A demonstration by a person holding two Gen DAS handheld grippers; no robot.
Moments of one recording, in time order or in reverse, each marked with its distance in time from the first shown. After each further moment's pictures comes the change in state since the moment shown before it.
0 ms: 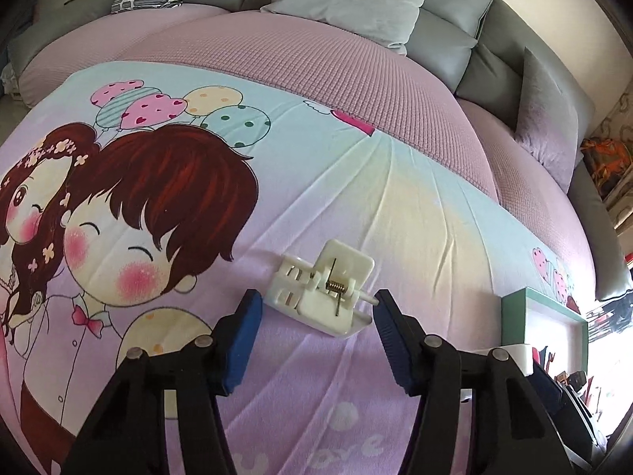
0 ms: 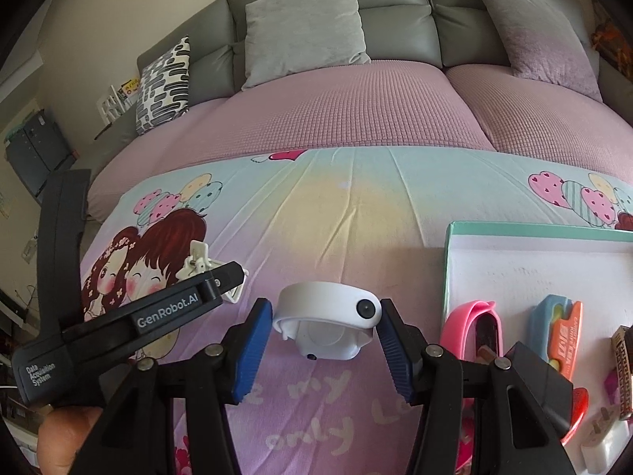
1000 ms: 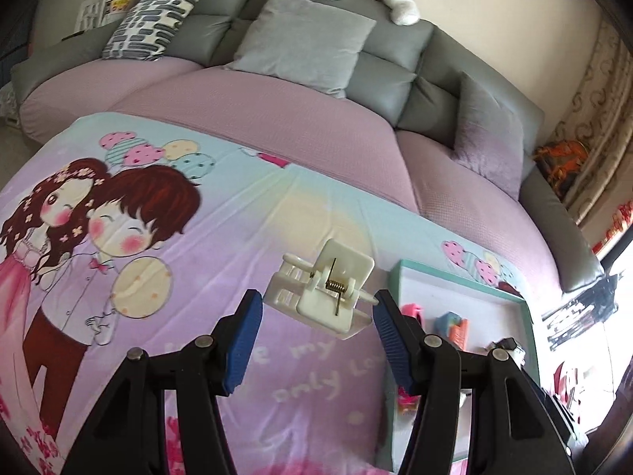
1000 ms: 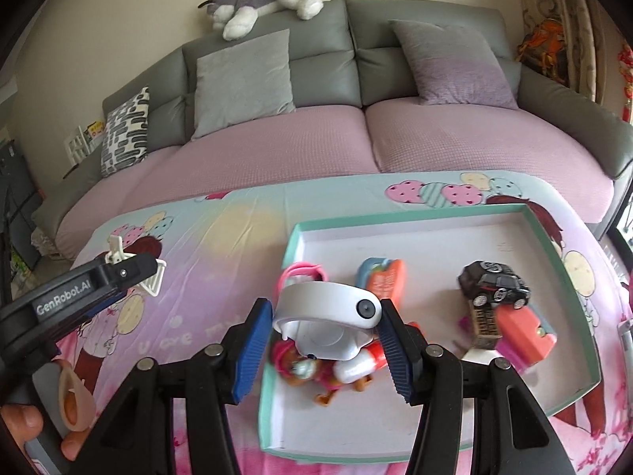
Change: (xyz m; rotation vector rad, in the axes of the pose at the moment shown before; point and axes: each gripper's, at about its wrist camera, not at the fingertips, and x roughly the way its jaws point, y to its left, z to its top) left arm -0.101 -0.071 -0.061 0.069 -0.177 -0.081; right arm -0.119 -0.078 -0.049 0.092 -0.167 -0.173
